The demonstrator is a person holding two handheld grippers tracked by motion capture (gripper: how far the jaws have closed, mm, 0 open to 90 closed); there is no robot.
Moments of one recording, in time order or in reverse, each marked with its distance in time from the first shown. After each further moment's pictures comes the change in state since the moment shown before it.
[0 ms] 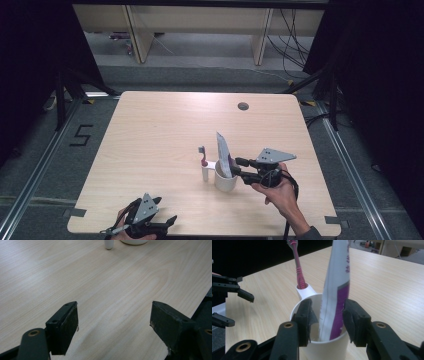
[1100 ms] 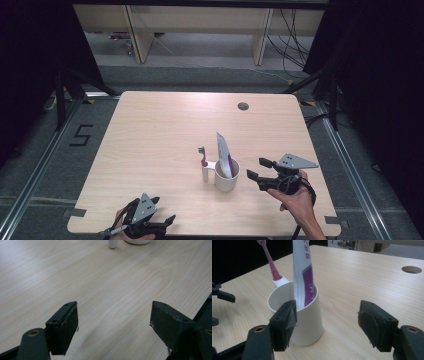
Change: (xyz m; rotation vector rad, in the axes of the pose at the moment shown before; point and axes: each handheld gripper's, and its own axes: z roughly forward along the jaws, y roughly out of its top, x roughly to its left) left arm 0.002 -0.002 -0.002 -0.001 0.017 -0.020; right arm -0.009 -0.022 -0.039 -0.030 -0.128 0.132
